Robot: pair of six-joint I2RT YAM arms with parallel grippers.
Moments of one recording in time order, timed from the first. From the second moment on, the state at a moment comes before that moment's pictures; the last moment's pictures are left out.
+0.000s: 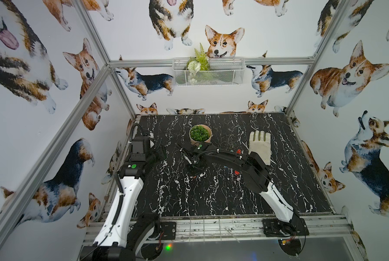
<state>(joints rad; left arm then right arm) -0.06 0.98 0.92 -0.63 0.08 -0.31 1.04 2.36 2.04 -1.07 -0.06 0.42</state>
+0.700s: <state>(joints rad) -0.05 1.00 0.92 -0.63 0.09 -0.31 1.06 2.48 2.18 -1.22 0.01 0.36</state>
